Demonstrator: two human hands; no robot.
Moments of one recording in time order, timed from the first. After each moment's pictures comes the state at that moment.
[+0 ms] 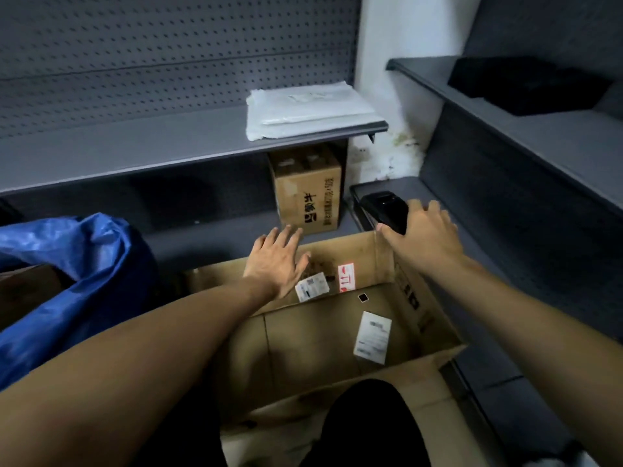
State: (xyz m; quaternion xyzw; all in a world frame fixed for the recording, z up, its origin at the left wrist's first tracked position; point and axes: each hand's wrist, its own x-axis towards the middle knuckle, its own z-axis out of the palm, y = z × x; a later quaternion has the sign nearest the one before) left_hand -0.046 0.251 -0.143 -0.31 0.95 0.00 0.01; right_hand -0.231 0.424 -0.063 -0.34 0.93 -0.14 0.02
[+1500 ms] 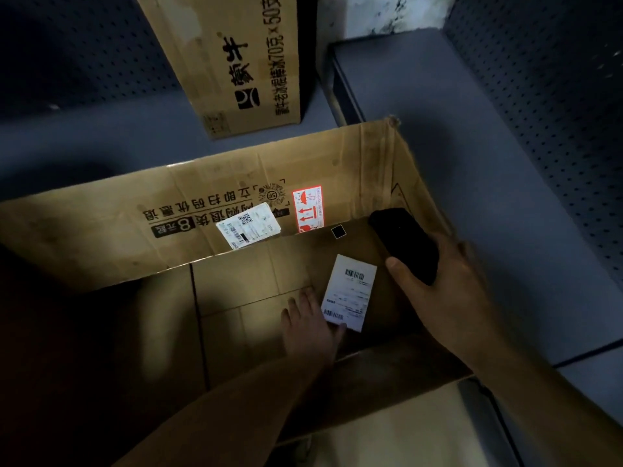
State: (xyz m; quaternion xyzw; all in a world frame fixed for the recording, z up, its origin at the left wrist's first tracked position) left_hand -0.185 0.367 -0.523 -0.44 0.83 0.26 0.23; right_hand -0.325 0.450 -0.331 -0.22 0.92 -0.23 0.23
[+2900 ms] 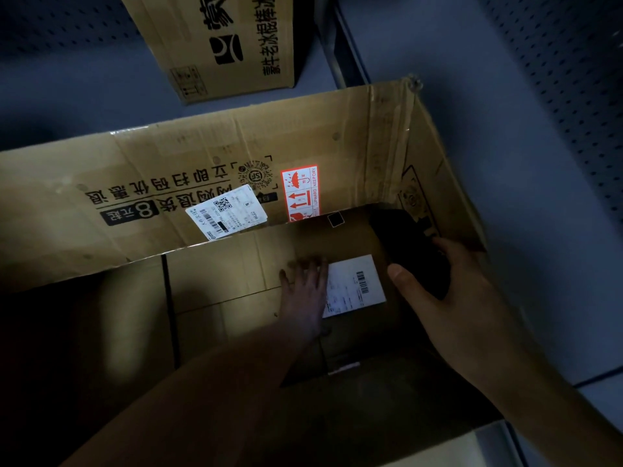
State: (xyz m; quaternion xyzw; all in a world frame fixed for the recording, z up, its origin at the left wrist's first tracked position) left_hand -0.222 0.320 -0.594 -0.27 0.91 0.16 0.28; right_hand -0.339 0.446 -0.375 -0.21 0.91 -0.22 0.26
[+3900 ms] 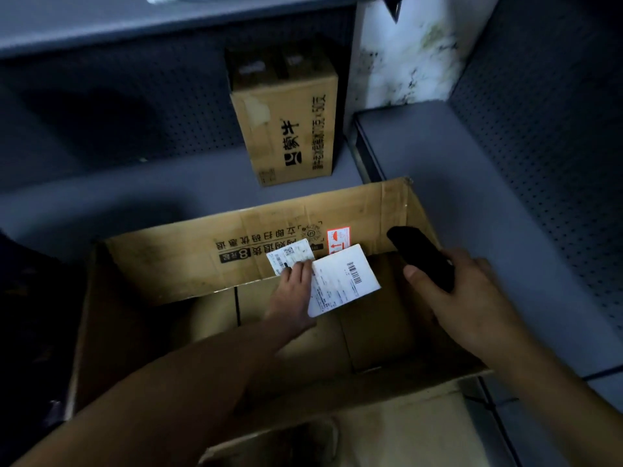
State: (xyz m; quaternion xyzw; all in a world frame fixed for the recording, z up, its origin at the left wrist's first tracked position) left_hand -0.140 0.259 -0.404 -0.33 0.93 0.15 0.08; right_hand -0.306 0.447 -0.236 -0.24 0.91 -0.23 0.25
